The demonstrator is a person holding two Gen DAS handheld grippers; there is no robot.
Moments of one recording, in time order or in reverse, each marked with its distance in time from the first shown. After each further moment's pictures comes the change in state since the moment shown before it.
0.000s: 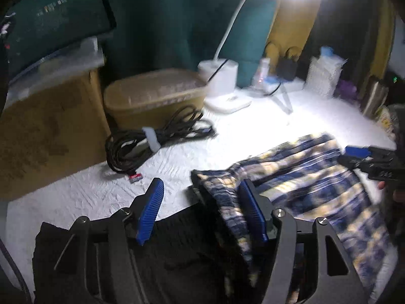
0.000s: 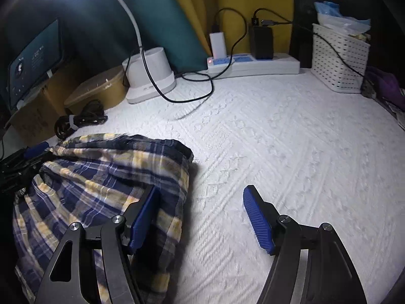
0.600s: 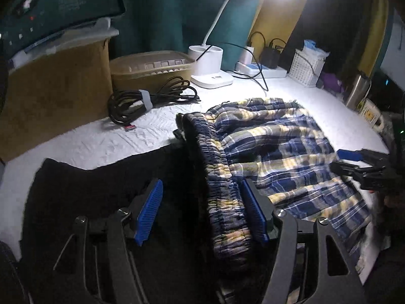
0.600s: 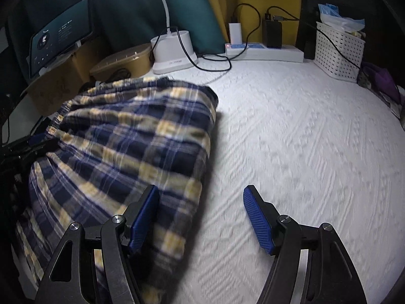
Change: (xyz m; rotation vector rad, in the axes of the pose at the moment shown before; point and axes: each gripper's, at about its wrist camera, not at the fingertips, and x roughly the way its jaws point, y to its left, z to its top) left arm -0.037 -0.009 -0.049 -0.020 0.069 -0.029; right arm -0.034 0.020 -0.057 -0.072 0.051 0.012
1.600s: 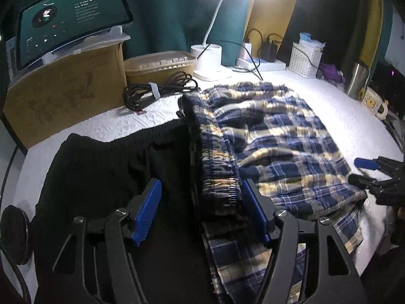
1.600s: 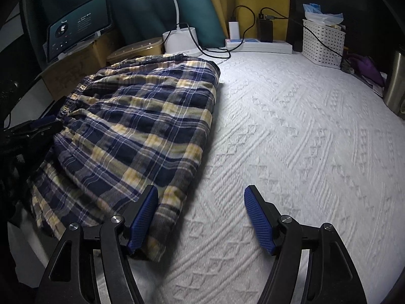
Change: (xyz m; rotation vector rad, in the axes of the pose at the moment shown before) left arm -0.032 -0.018 -0.031 0.017 -0.002 0.078; right arm -0.046 0.007 -0.064 -0.009 -0.014 -0.001
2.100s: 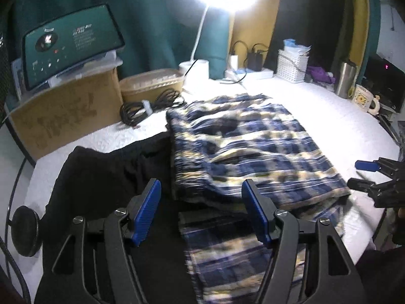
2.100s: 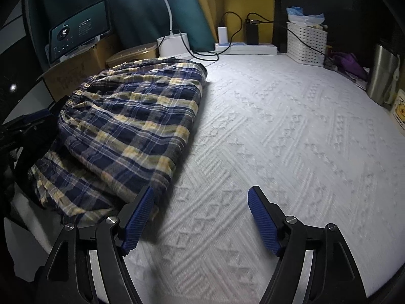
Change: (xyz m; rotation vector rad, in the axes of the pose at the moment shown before) left arm -0.038 -0.033 -0.009 0.050 -0.085 -0.002; right arm -0.034 -0.008 -0.029 0.018 -0.031 -0.042
